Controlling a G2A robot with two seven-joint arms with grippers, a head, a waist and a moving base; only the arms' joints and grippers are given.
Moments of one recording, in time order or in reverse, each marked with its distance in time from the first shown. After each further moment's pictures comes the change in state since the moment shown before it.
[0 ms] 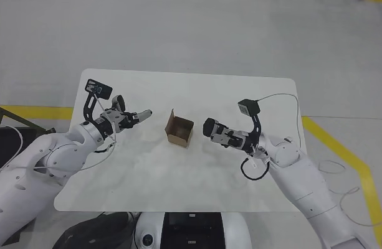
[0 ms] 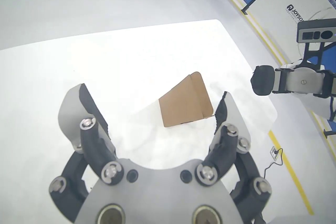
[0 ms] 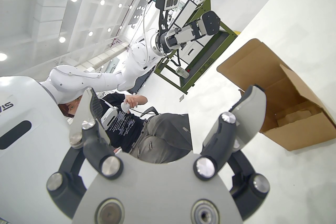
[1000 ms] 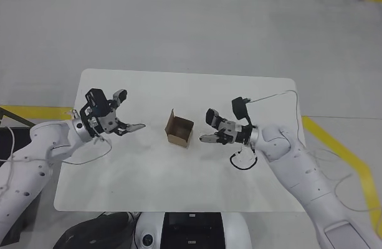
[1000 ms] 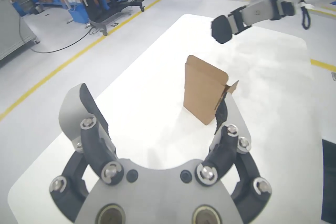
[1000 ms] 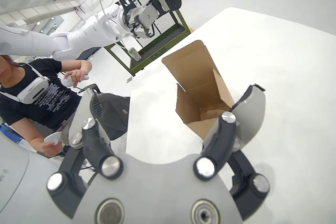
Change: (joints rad) left arm -0.151 -0.065 0.085 0.366 0.759 -0.688 0.596; right arm 0.128 -0.052 -0.042 0.197 -0.749 -0.195 -0.457
